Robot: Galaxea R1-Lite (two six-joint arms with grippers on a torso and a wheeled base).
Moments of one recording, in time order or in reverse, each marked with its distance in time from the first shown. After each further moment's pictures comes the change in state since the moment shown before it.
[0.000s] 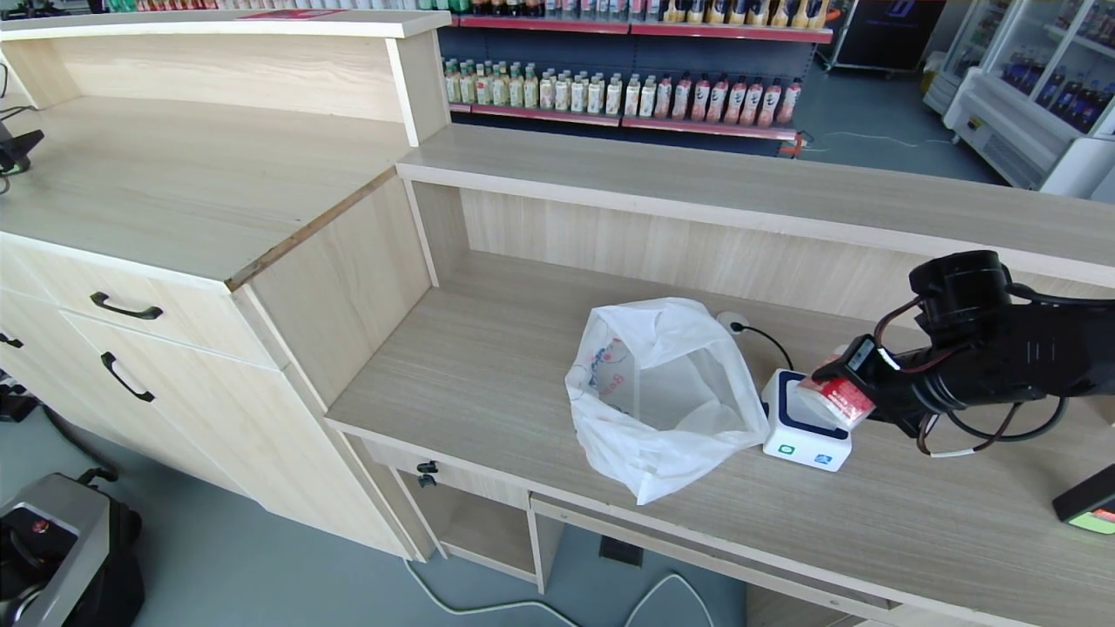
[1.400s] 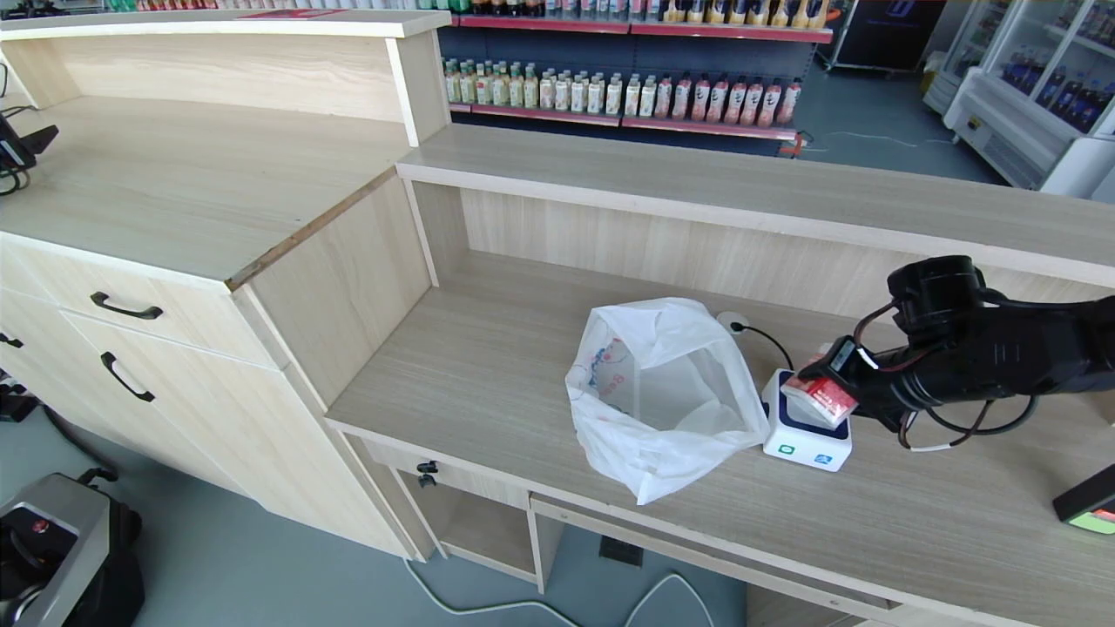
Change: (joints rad) left arm -0.001 0.000 0.000 0.000 0.000 0.000; right arm 0.009 0.067 -0.038 -0.037 -0.003 -0.047
